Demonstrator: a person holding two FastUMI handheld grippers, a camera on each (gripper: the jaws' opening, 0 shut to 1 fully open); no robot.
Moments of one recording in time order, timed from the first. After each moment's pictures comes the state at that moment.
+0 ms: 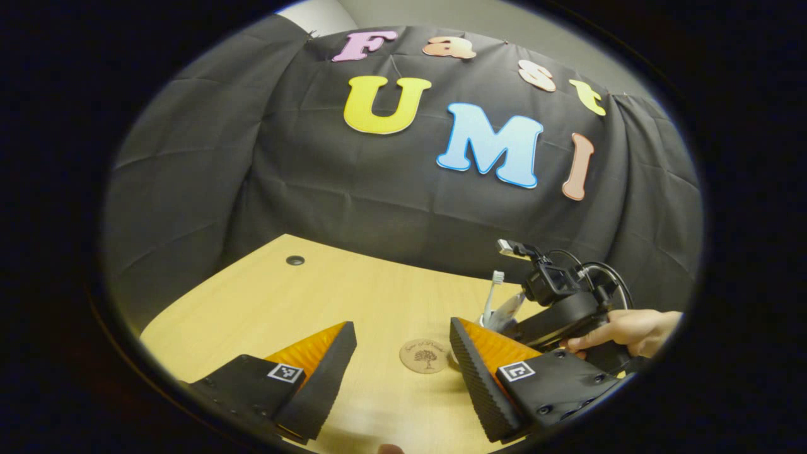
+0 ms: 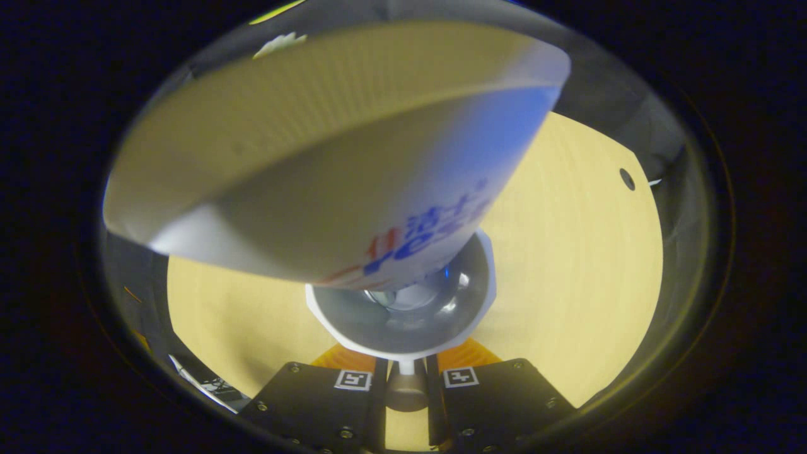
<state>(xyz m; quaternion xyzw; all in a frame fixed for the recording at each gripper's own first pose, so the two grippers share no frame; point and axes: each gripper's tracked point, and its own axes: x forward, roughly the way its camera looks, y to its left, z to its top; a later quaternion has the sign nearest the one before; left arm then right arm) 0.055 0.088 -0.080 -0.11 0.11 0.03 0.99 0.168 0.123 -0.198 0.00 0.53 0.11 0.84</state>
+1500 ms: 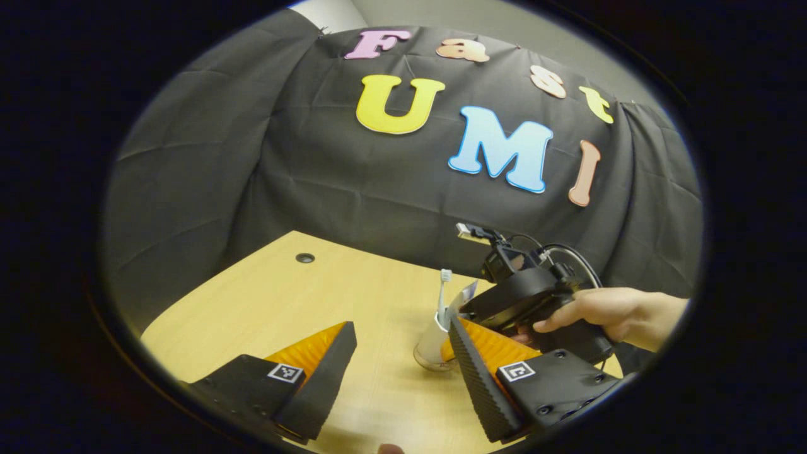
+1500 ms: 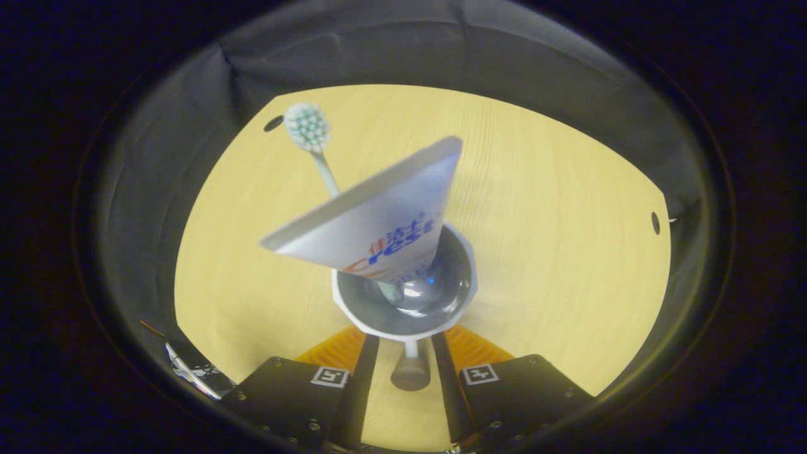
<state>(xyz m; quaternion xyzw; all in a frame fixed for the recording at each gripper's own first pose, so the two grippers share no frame) 0.048 0.107 -0.081 -0.12 0.11 0.03 0.99 0.190 0.188 -0.175 -0.04 0.53 0.15 0.84</state>
